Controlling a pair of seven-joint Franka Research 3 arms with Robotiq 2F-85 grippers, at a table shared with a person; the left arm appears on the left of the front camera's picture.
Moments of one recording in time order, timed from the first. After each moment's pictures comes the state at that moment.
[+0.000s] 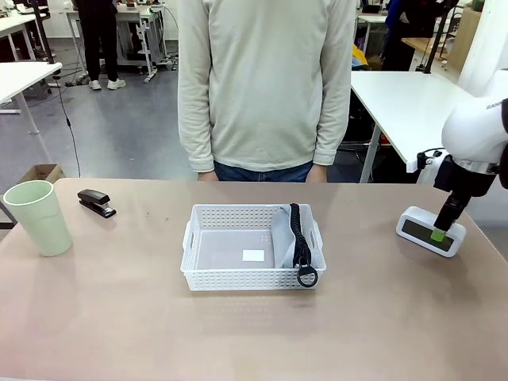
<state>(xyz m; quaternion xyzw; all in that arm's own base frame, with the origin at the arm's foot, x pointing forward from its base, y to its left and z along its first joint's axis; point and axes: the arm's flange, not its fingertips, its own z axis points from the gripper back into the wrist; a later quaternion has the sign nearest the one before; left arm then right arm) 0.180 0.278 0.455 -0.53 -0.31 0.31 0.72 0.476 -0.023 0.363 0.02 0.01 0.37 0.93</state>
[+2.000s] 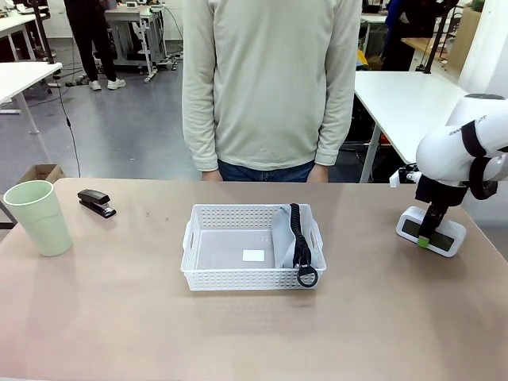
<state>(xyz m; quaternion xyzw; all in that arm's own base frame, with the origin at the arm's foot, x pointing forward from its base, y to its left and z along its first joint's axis) 0.180 0.278 0.455 -0.53 -0.31 0.31 0.72 0.523 -0.021 0.302 0.00 0.02 0.41 0.91</state>
